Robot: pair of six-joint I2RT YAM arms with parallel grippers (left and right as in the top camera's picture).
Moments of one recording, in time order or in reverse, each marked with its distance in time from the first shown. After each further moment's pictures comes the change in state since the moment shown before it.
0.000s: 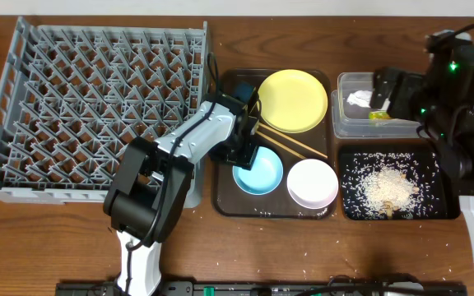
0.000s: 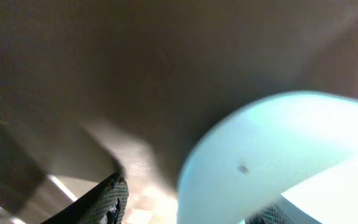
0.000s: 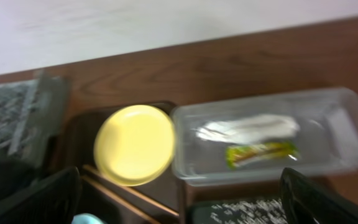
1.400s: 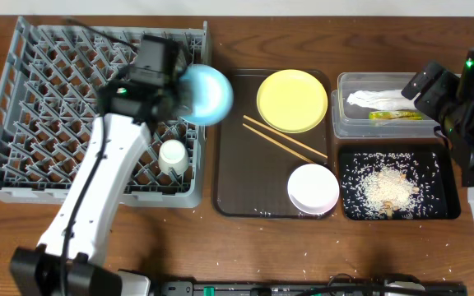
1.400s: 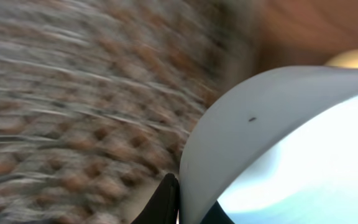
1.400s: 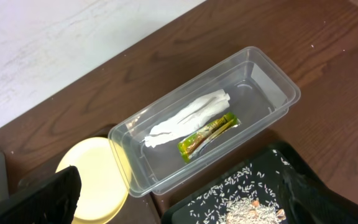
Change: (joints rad) left arm 0.284 -0.516 0.037 0.062 -0.429 -0.203; right arm -0.096 0.020 -0.002 -0.053 0.177 0.251
